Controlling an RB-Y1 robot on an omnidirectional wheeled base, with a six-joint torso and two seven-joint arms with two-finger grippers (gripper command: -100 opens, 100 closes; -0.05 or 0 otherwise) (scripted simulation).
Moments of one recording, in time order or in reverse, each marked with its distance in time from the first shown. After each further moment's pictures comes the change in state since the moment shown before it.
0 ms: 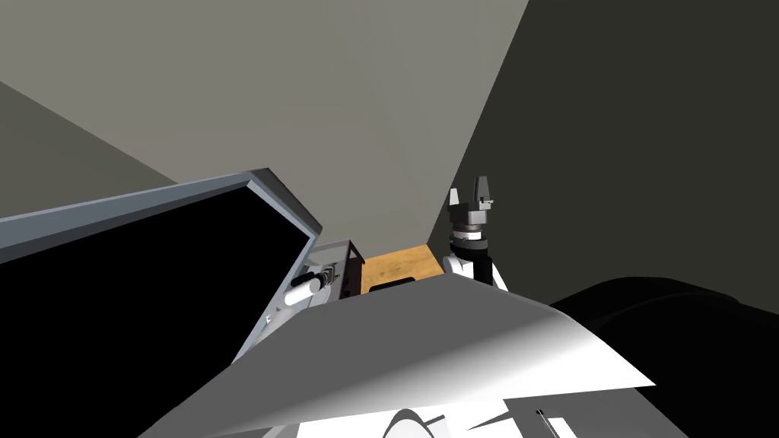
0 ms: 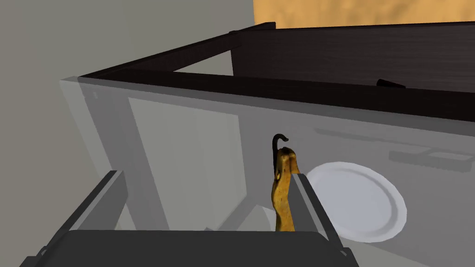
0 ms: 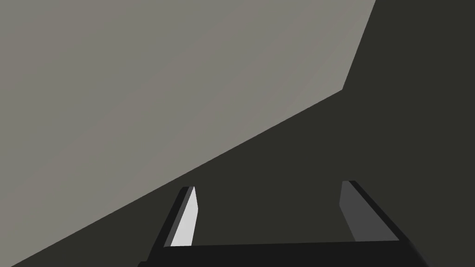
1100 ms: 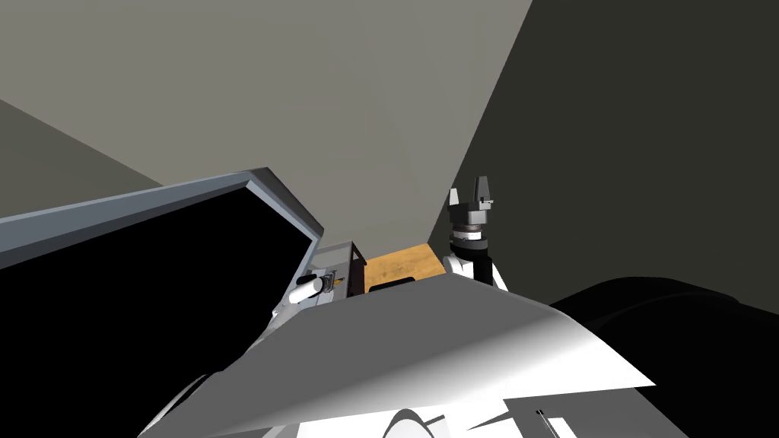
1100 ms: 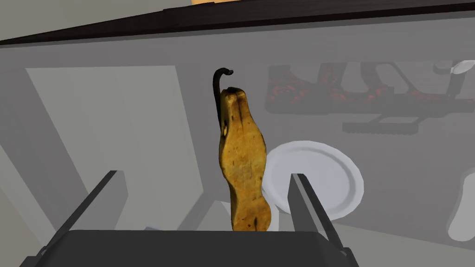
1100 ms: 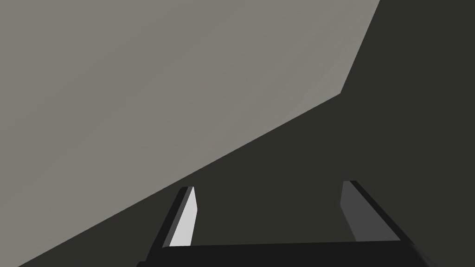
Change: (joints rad) left arm -0.098 -0.020 -0.020 0.228 -0.032 0.083 -0.002; right arm 0.000 0.000 0.000 0.000 0.000 0.000 0.000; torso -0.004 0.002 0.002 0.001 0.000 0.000
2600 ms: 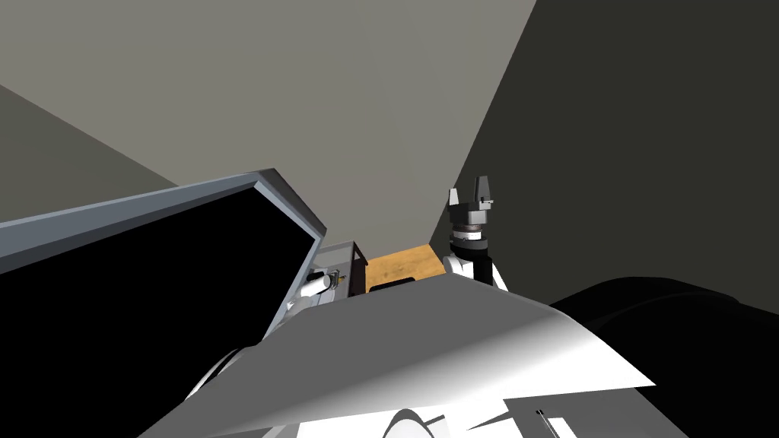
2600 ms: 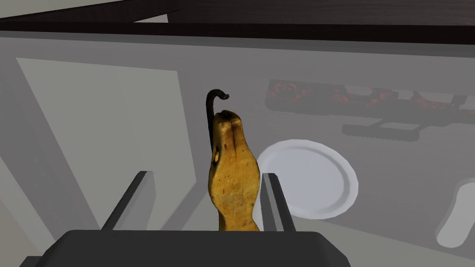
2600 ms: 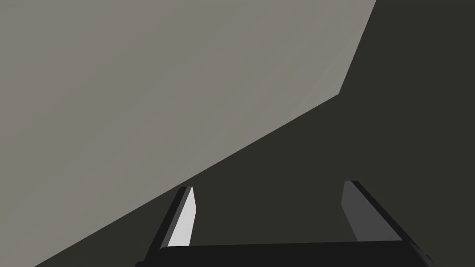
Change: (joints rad) left arm -0.092 -0.094 0.024 0.166 -0.128 -0.077 0.062; right arm 0.000 0.000 0.000 0.000 0.000 0.000 0.000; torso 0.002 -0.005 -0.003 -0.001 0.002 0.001
